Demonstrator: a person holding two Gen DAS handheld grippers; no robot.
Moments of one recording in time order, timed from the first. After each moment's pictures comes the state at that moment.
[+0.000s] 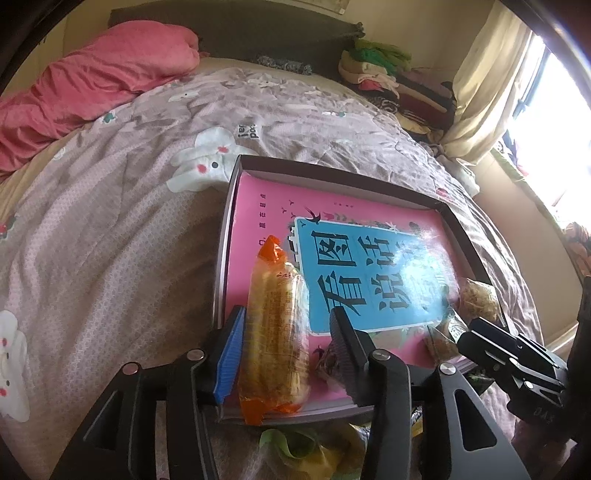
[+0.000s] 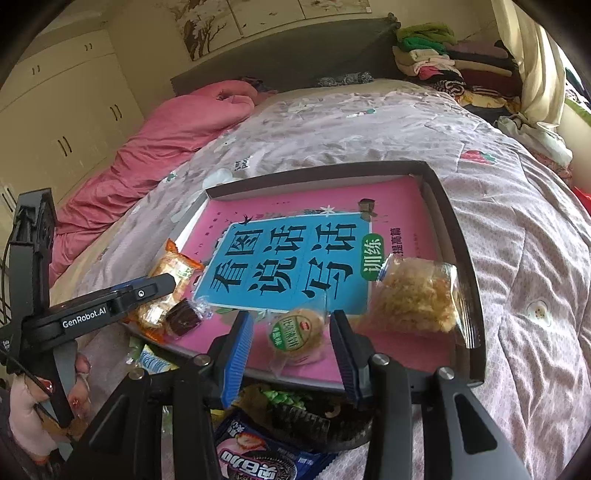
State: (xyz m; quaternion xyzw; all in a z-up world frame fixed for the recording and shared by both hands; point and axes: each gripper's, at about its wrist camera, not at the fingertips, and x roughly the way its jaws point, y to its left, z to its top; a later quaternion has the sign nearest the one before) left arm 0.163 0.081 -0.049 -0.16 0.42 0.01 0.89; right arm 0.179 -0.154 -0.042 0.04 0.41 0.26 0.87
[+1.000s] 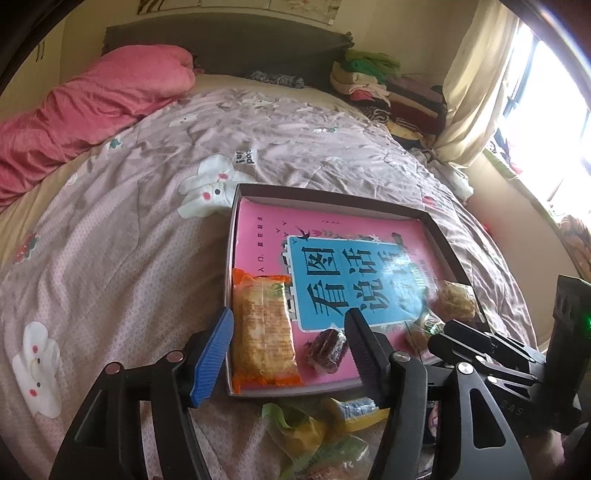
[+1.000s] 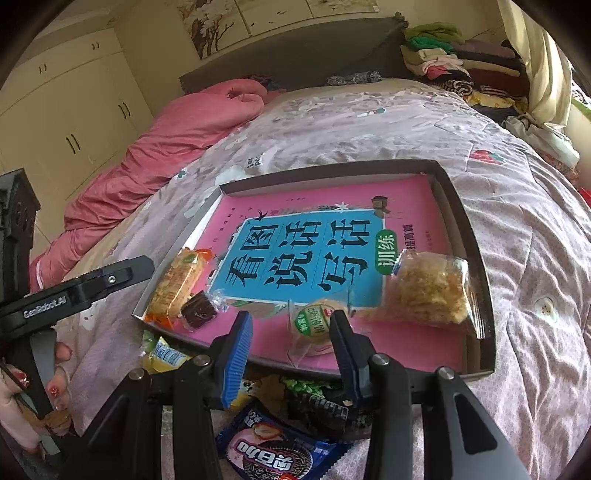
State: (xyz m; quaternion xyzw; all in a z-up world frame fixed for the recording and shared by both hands) left arm 0.137 0.079 -0.013 -0.14 0.40 0.00 0.91; right arm 0.171 -0.151 -0.040 0.04 0.42 0.27 0.87
